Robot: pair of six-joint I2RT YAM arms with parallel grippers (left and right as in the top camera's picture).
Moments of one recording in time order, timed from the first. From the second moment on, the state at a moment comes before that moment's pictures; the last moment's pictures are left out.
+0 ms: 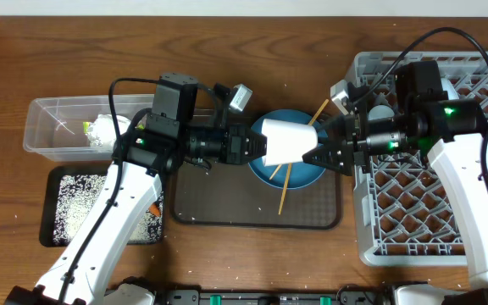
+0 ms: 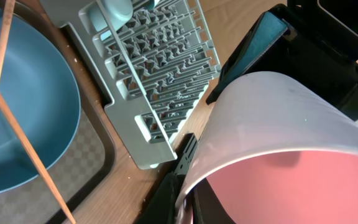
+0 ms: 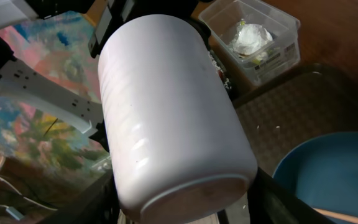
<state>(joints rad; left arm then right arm) -0.34 1.37 1.11 -0.55 1.07 -0.43 0.12 1.48 1.36 -1.18 -1.23 -0.65</state>
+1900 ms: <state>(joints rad) -0.28 1.37 1.06 -0.26 1.44 -0.54 0.14 1.46 1.39 -1.11 -1.39 -0.70</state>
